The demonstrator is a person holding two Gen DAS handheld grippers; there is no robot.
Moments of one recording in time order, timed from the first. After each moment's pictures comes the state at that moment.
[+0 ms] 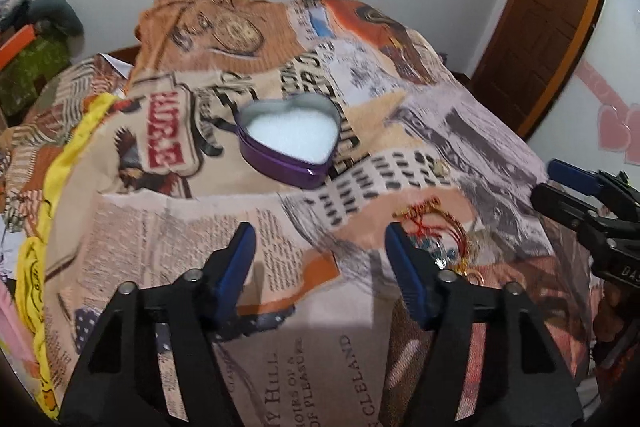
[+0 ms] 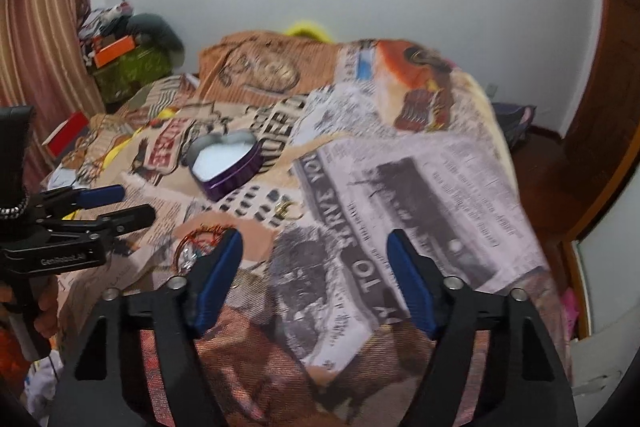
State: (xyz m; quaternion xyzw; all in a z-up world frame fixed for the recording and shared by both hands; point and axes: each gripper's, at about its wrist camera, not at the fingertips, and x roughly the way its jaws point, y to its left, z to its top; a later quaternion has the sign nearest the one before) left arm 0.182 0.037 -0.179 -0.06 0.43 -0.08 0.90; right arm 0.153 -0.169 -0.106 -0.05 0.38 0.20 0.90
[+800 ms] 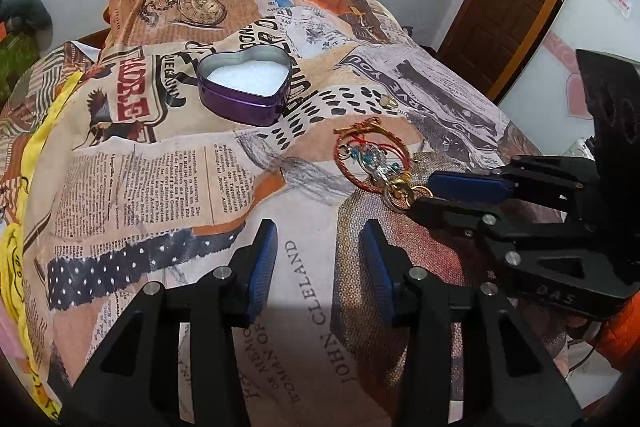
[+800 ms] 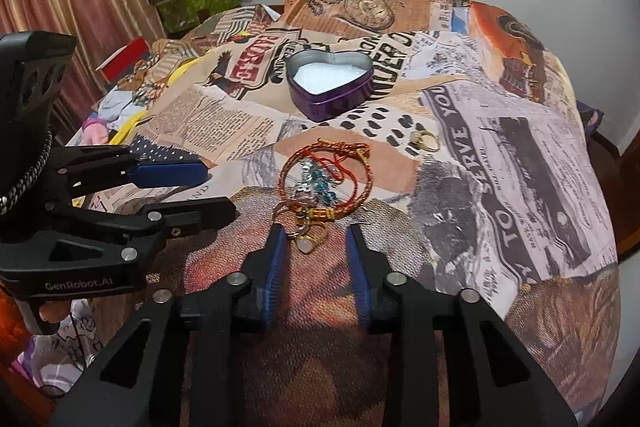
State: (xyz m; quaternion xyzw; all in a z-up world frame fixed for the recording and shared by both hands) left arm 0.139 0.023 -0.188 -0.06 0.45 -0.14 0.88; right arm 0.138 -0.109 -0.143 -0.11 0.45 0.31 0.83
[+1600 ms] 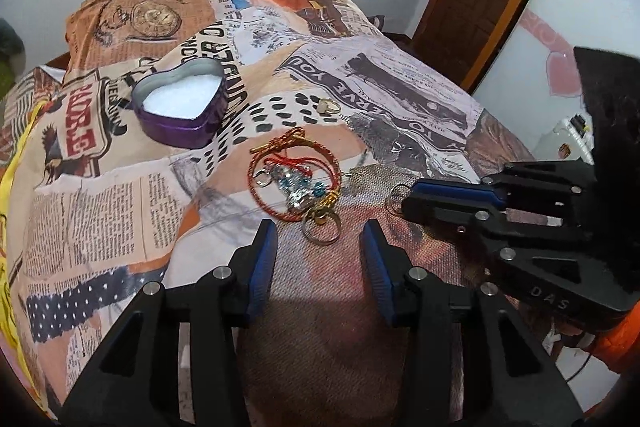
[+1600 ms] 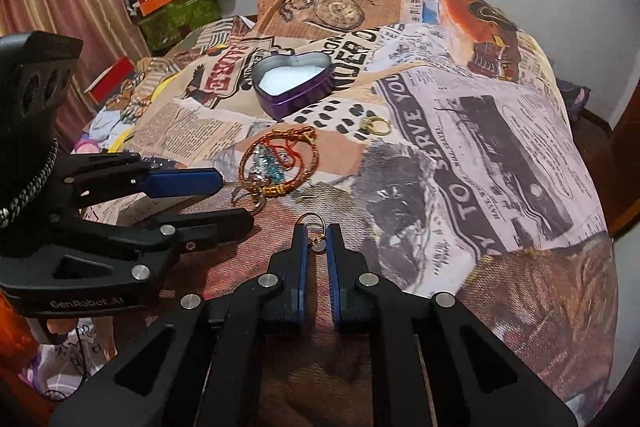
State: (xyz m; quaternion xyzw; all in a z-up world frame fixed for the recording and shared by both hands) left arm 0.159 -0.030 -0.186 -0.02 0.45 -0.18 0.87; right arm 0.139 -0.145 -0.140 -0.07 0.45 0.28 0.84
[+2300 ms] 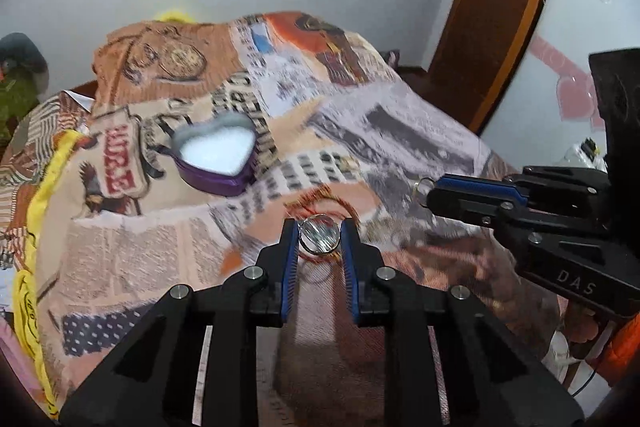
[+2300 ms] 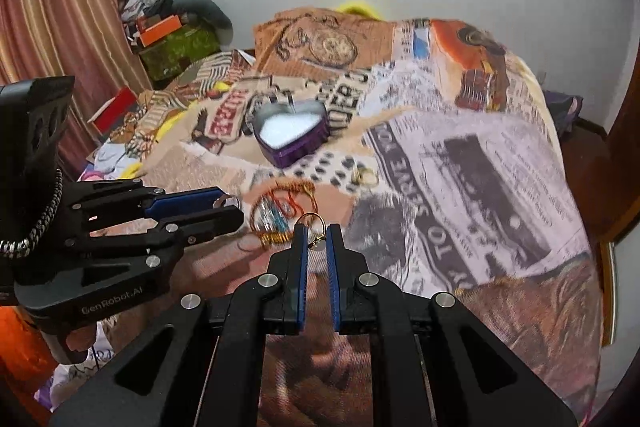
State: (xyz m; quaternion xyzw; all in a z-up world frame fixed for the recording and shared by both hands) left arm 0.155 -0.008 -0.144 -0.03 0.39 -0.14 0.91; right arm 0.143 -0.147 -0.103 -0.04 0.41 0.28 0.87
